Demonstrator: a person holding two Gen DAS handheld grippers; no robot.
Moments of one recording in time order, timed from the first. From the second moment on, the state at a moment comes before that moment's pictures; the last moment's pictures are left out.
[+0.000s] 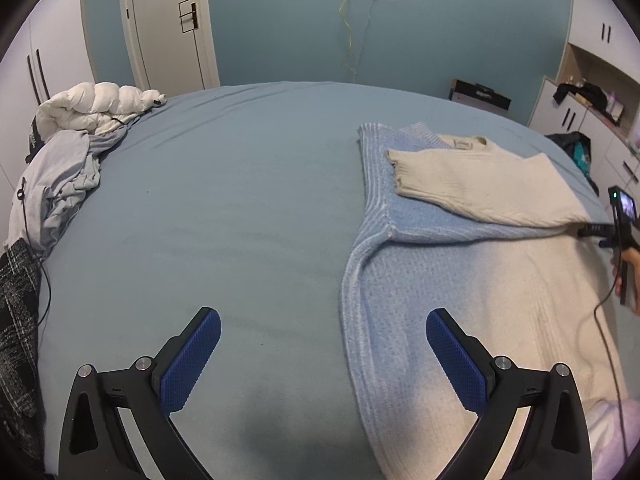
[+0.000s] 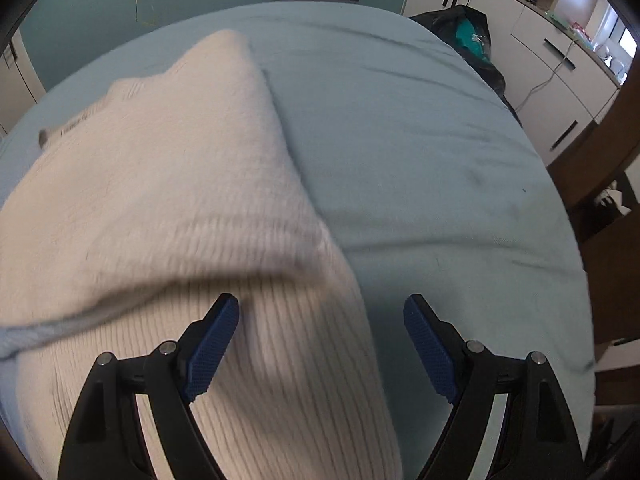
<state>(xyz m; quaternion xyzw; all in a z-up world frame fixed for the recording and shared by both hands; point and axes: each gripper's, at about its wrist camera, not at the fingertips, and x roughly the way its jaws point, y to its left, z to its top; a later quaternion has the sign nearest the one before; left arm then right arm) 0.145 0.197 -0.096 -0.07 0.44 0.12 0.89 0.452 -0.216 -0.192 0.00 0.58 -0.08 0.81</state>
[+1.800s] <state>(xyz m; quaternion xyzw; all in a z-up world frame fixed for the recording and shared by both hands) 0.150 0.212 -0.102 -0.10 0.46 0.12 0.87 0.413 0.195 -0.140 -0.10 0.55 0.26 0.79</state>
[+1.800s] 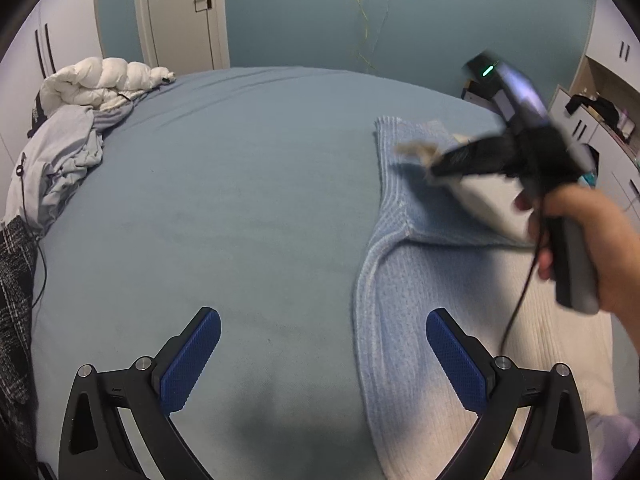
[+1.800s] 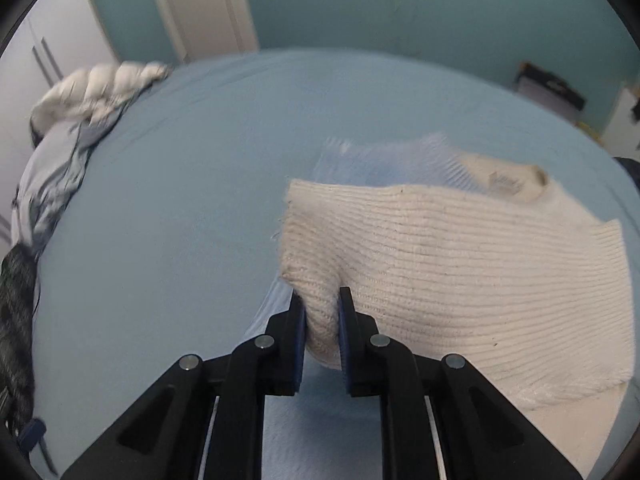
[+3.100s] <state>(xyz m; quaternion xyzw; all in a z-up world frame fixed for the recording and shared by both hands) 0.155 0.178 -0.116 -0.04 0.50 0.08 0.86 0.381 -0.073 -0.147 0.17 0.60 0.09 0.77</state>
